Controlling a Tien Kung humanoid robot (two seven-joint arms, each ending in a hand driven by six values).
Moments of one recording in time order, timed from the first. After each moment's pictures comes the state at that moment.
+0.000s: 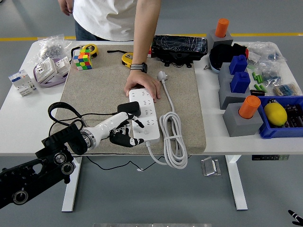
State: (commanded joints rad) left arm -0.47 0.37 -0.64 -1.48 1.43 0.02 0.39; right arm 0.02 -0.32 1.02 0.43 -0.73 -0.05 -0.05
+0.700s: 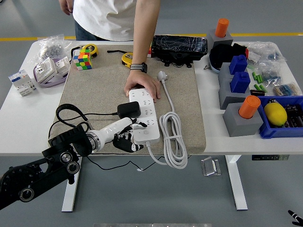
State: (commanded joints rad) left arm -0.51 0.34 -0.60 -1.43 1.39 0.02 0.40; right arm 0.02 -0.32 1.03 0.43 -0.73 -0.05 -0.05
